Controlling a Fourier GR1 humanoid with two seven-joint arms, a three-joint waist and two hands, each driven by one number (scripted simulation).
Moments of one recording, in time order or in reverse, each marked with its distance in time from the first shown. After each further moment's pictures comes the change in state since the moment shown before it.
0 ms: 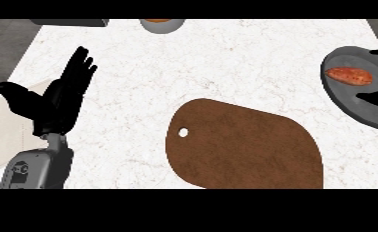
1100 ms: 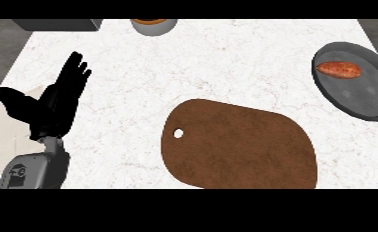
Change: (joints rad) left arm 0.027 0.004 0.029 0.032 -0.001 -0.002 -0.039; right arm 0.189 -0.319 -0.368 0.141 -0.421 0.601 -0.267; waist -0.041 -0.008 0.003
